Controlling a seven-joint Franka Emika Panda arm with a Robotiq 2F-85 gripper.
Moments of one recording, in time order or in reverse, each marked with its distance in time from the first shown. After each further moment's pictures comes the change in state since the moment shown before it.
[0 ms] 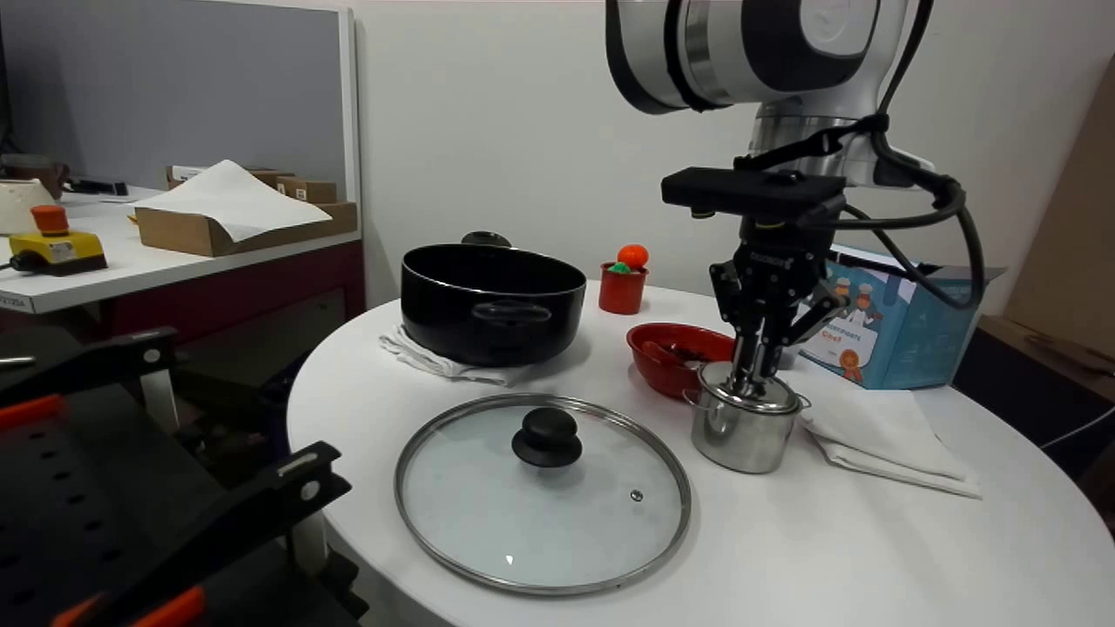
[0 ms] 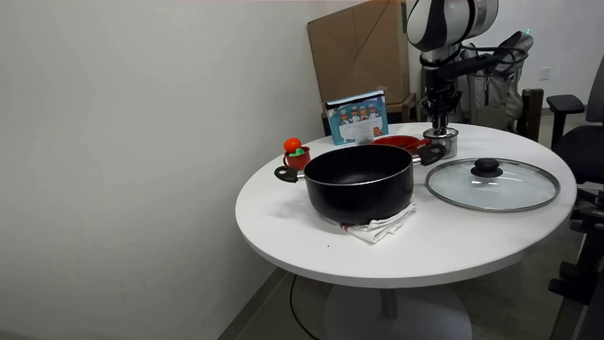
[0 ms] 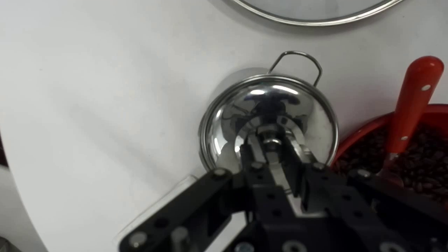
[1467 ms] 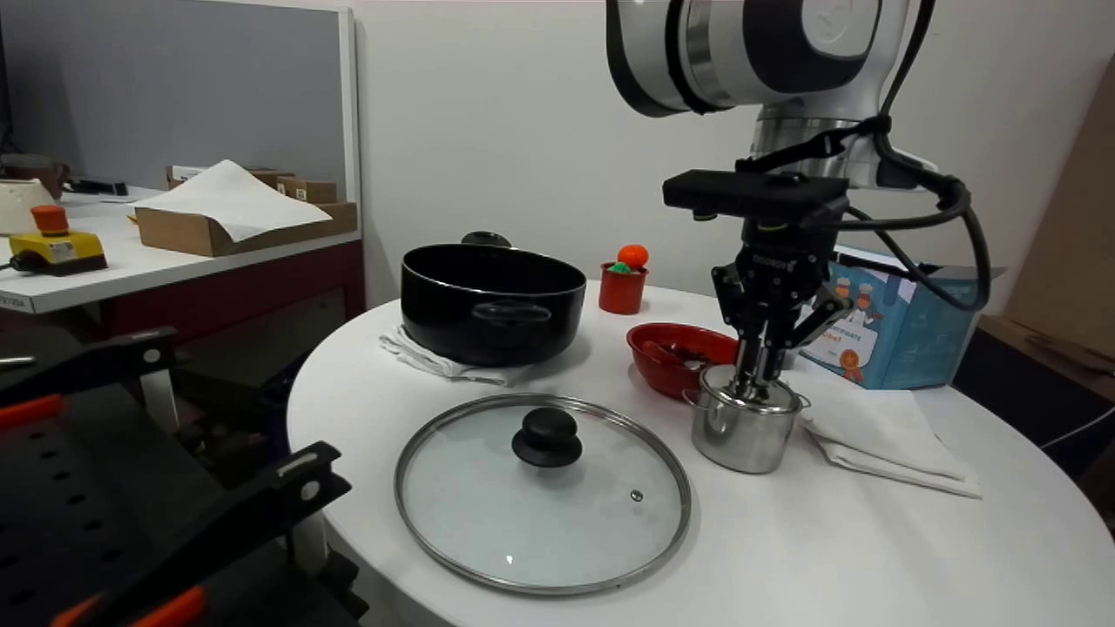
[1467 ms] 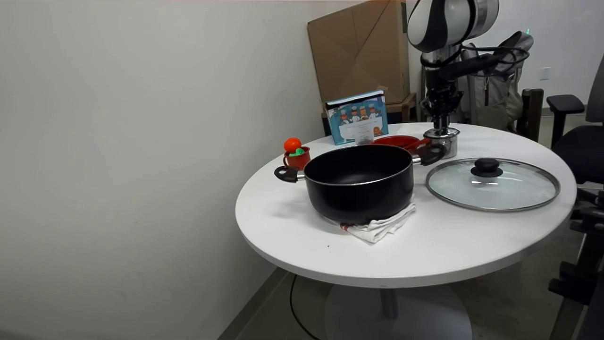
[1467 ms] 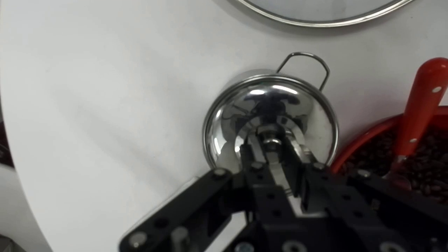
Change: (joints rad) arm 0.012 0.004 -0.016 0.001 -0.001 0.000 0.001
